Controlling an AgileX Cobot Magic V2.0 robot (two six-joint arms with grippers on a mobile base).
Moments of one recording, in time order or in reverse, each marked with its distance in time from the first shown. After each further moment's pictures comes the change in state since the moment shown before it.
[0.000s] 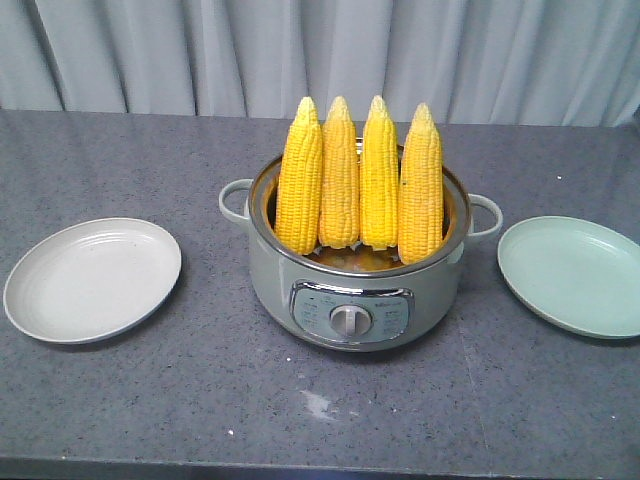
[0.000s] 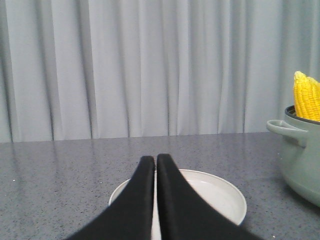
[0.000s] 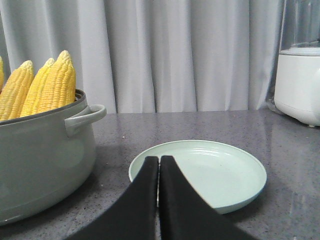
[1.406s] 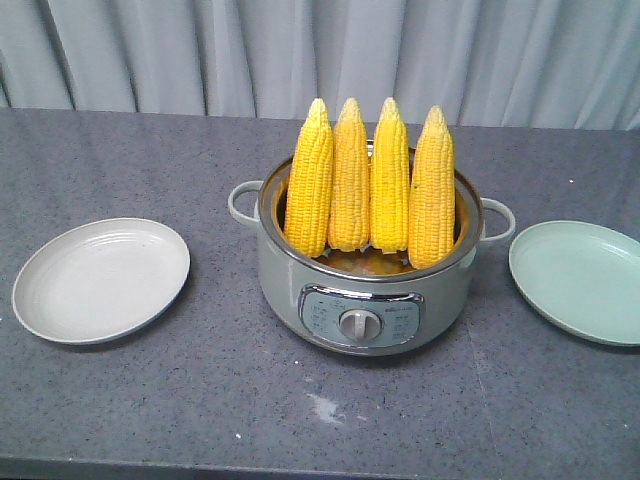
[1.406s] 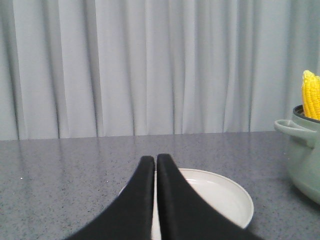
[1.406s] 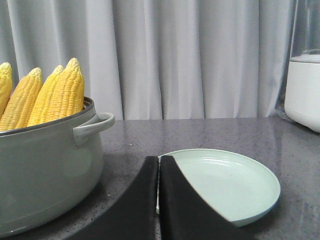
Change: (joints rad) left arm 0.000 0.000 -0.049 0.000 0.050 -0.003; right arm 0.000 0.000 -0.003 0.000 -0.019 0.002
